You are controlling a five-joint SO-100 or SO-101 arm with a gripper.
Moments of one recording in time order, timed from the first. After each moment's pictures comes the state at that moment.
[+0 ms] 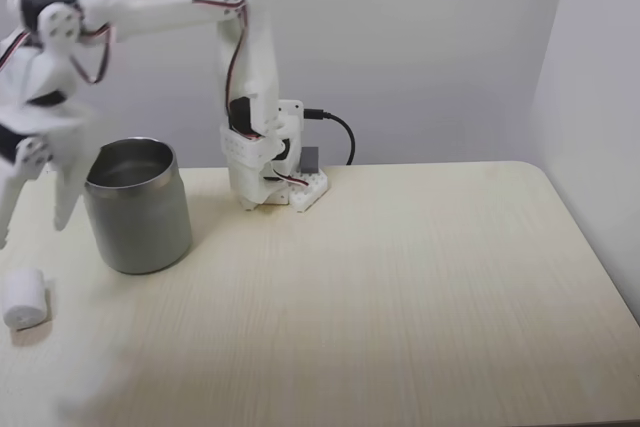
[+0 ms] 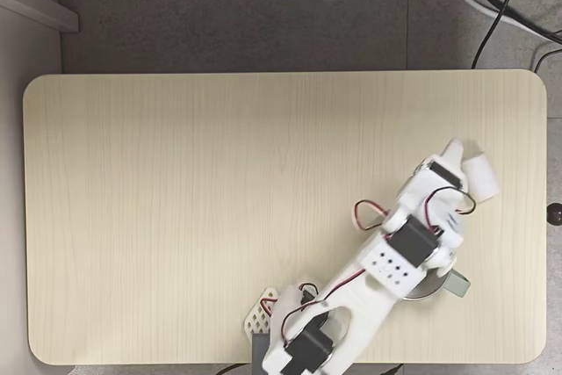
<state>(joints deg) 40.8 91.7 94.0 76.7 -7.7</state>
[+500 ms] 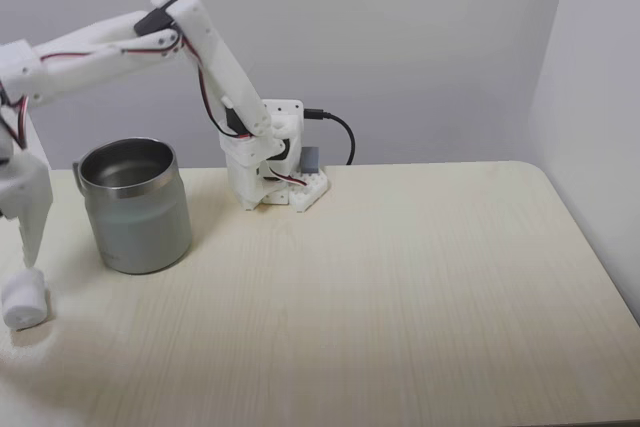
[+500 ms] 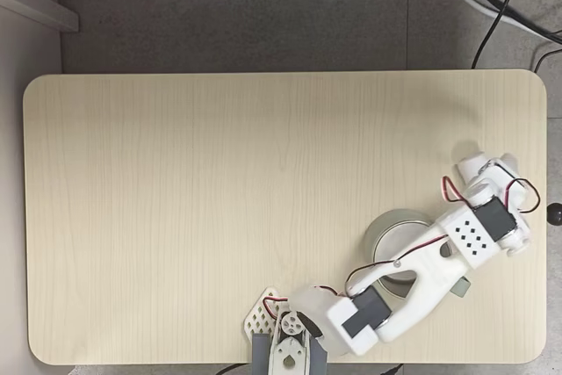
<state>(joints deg) 48.2 117.5 110.6 76.1 -12.6</state>
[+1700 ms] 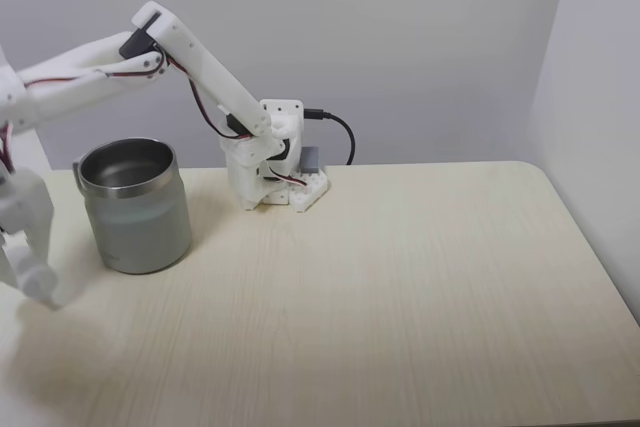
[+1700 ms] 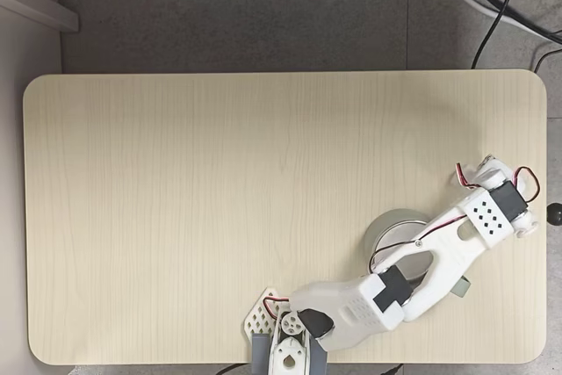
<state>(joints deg) 48.4 125.3 123.5 86.3 -11.5</state>
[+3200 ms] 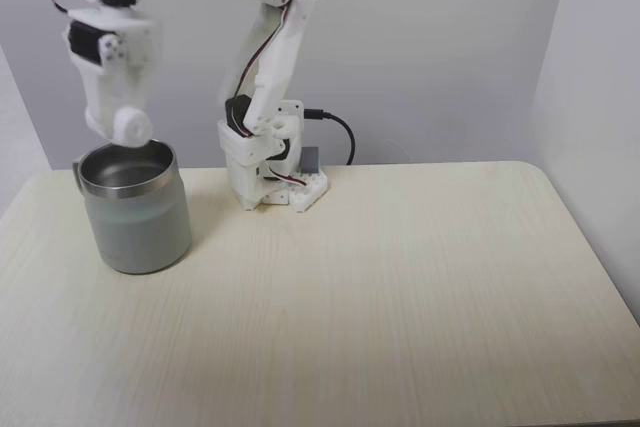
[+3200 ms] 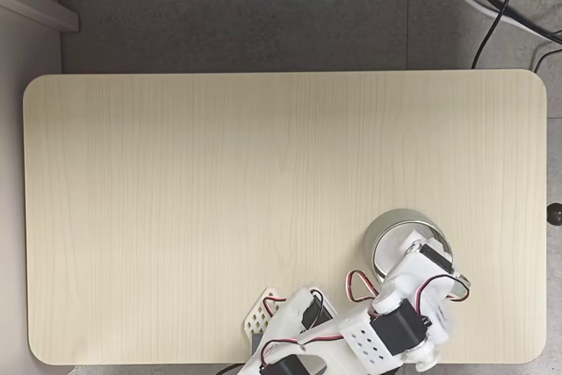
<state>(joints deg) 49.6 59.3 84.1 101.8 -18.8</state>
